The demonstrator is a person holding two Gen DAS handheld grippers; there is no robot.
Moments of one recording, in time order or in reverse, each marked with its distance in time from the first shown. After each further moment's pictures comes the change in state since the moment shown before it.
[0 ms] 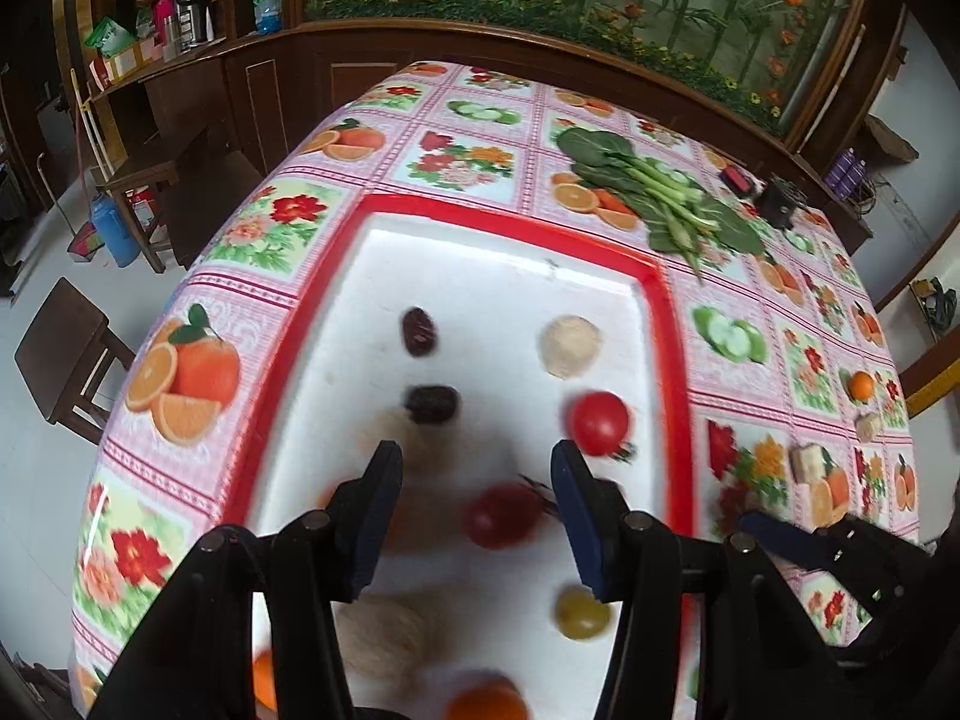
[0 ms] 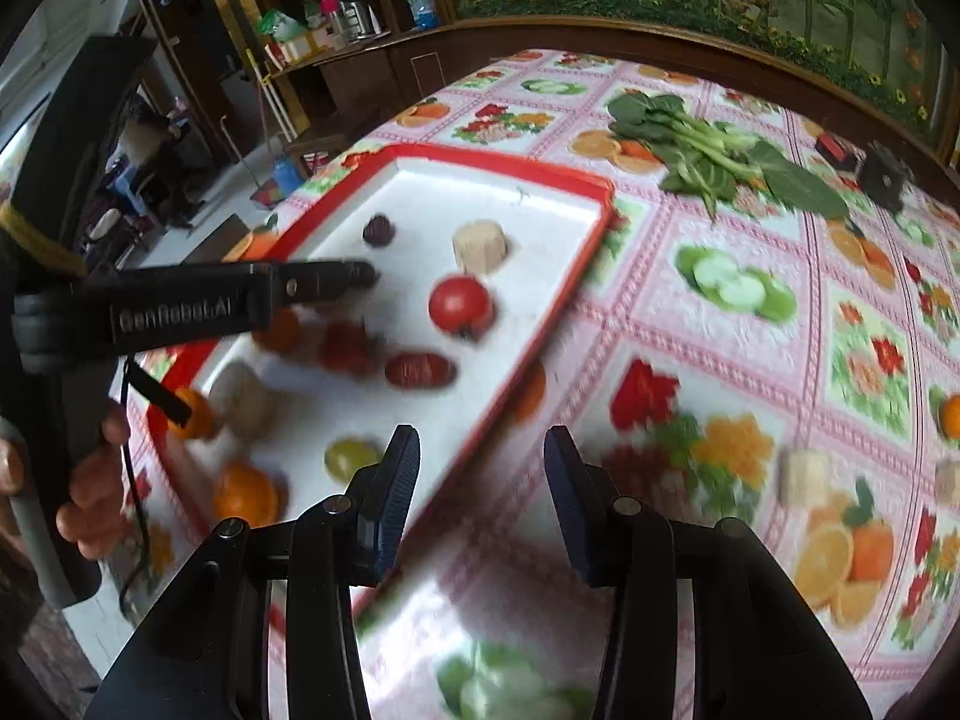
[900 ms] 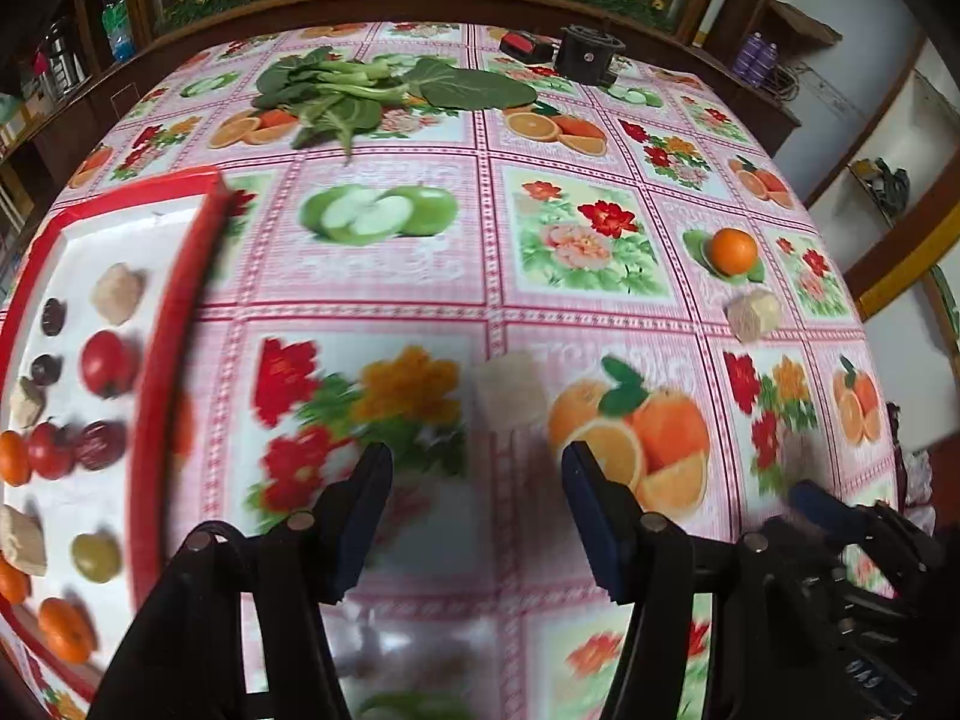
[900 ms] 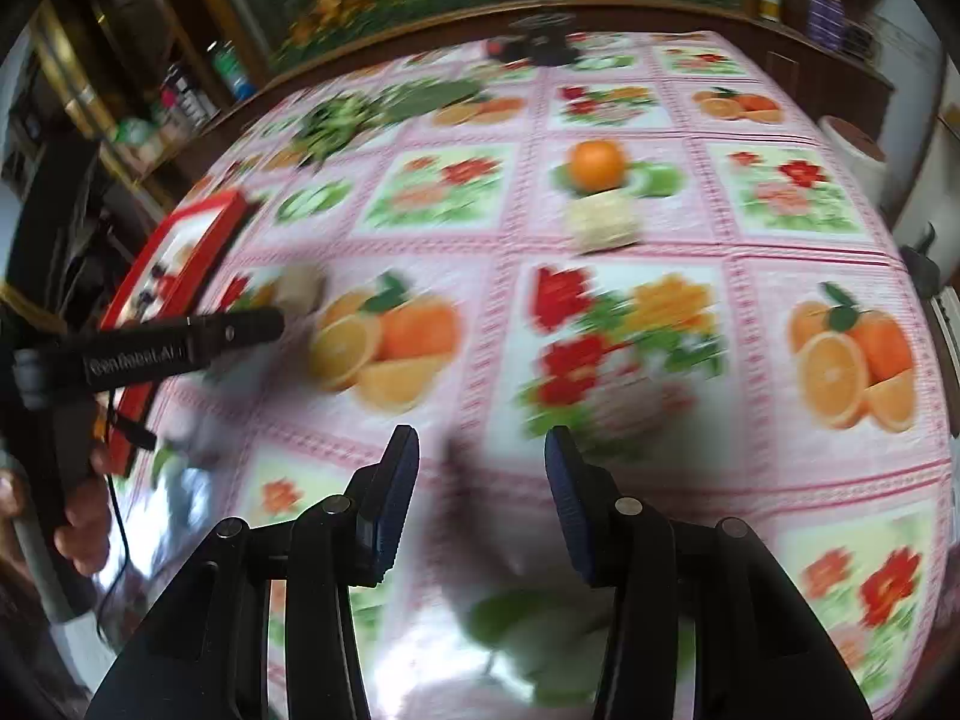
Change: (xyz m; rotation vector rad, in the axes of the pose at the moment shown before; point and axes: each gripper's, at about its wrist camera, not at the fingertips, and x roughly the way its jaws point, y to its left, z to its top) left arm 0.051 -0.223 -0.040 0.178 0.119 -0.078; right arm -0.107 -0.212 -0.124 0.349 -0.064 -0.165
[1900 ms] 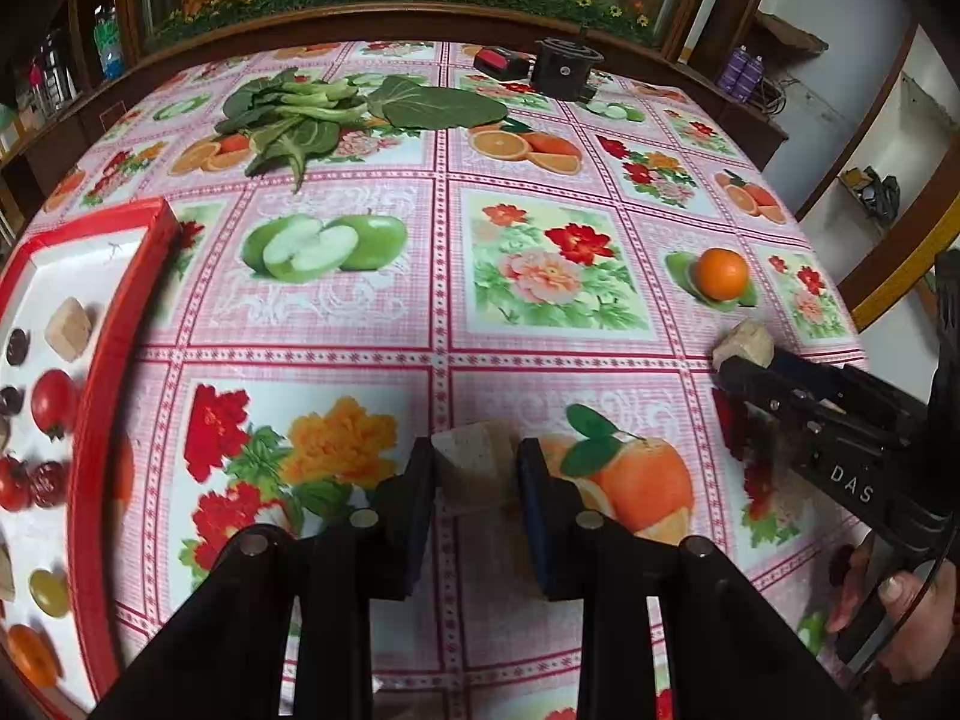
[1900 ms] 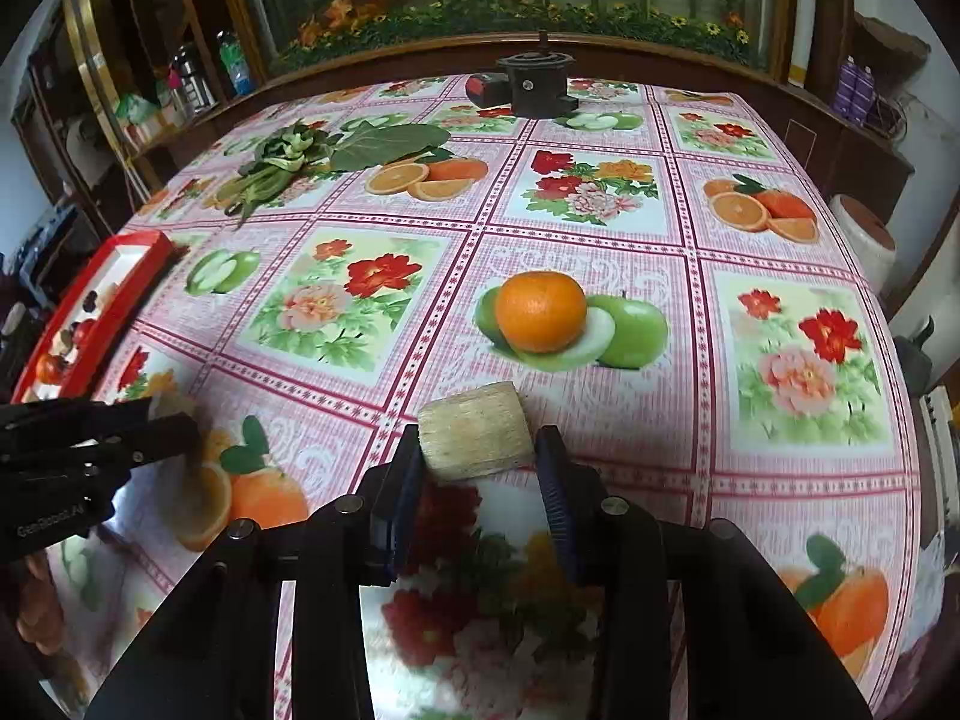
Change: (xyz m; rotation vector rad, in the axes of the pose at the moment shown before) left arm 0.015 -0.016 0.007 0.008 -0.064 -0.041; right arm 0.049 -0.032 0.072 -0.147 -0.060 -0.050
